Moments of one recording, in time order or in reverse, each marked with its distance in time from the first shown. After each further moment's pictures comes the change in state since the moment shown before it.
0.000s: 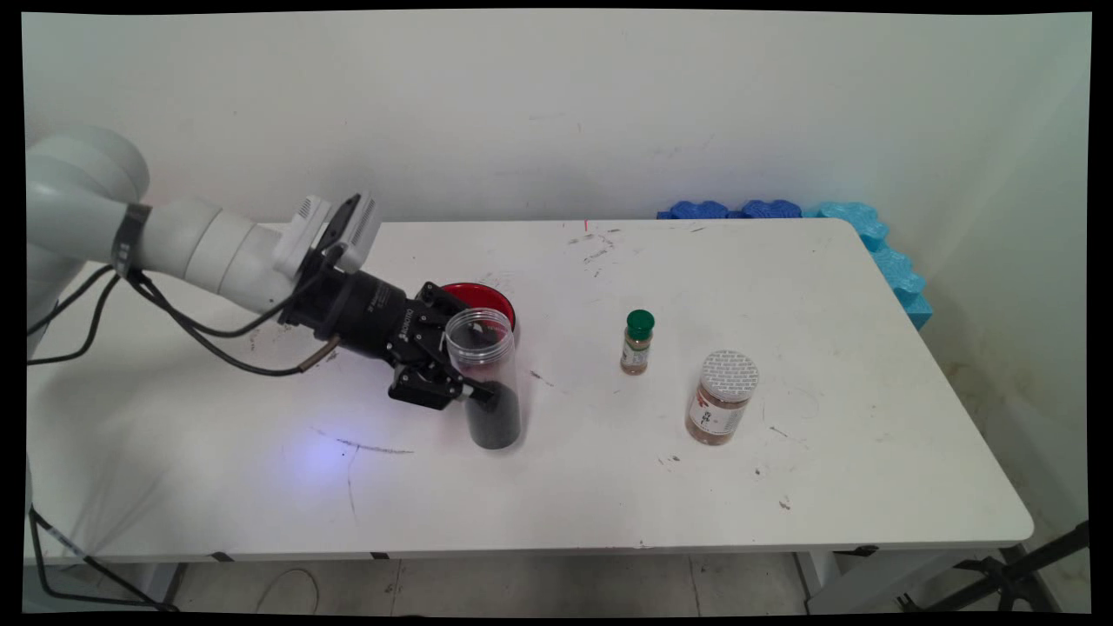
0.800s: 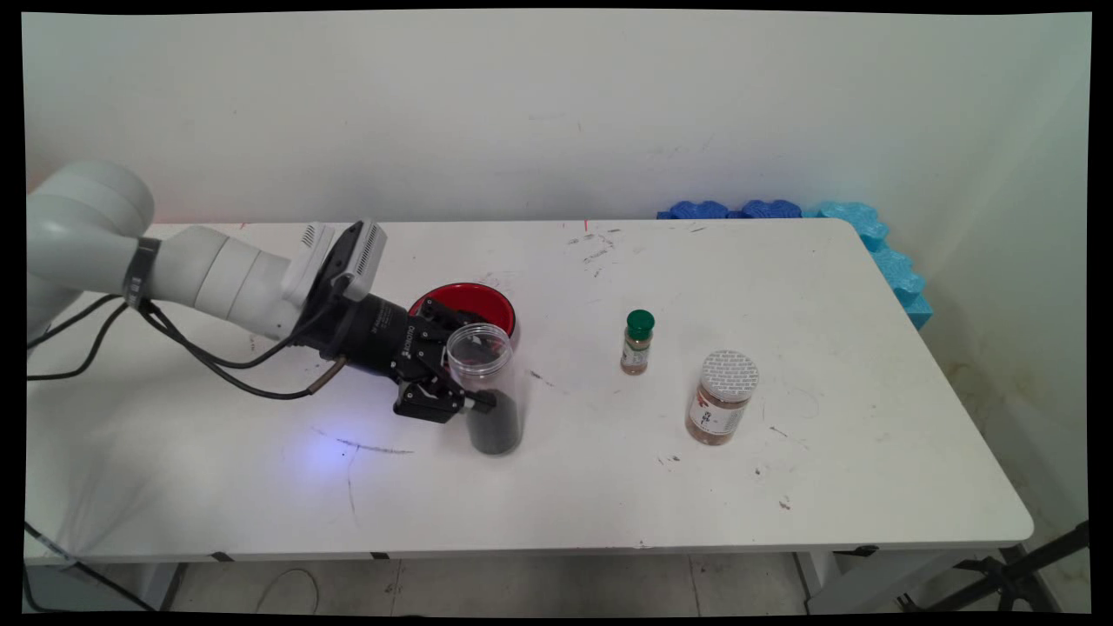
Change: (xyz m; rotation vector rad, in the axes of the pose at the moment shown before) arm -0.021 0.006 0.013 0.039 -0.004 0.012
